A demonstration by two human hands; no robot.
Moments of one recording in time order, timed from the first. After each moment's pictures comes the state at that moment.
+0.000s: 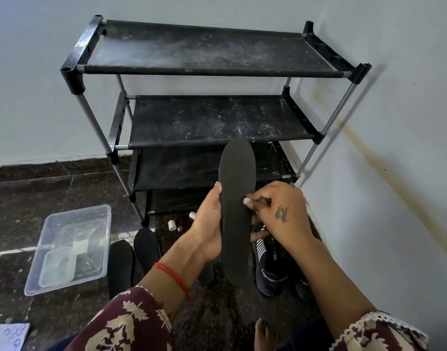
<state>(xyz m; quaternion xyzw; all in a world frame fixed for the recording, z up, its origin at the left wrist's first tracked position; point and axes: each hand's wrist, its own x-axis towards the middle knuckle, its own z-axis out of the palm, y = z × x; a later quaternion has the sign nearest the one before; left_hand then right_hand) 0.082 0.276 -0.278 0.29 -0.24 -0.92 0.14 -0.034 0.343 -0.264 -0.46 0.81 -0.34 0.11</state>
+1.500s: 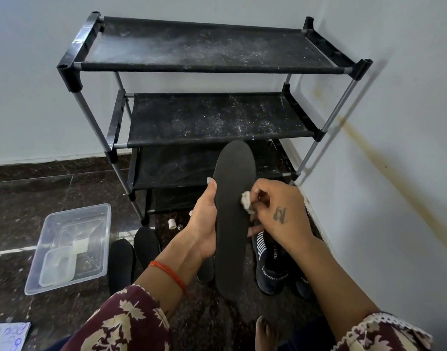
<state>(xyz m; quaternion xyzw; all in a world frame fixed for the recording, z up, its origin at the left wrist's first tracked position) 0.083 0.273 -0.275 0.32 -0.24 -0.90 0.15 -0.031 0.347 -0.267 -0.50 0.78 -0.37 0.11</state>
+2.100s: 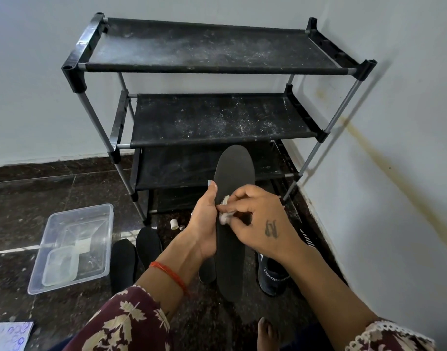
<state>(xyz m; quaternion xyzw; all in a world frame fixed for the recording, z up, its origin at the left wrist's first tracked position) 0.087 0.264 -0.284 0.37 -0.25 -0.88 0.16 -0.006 0.344 -0.266 -0.61 0.70 -0.36 0.12</state>
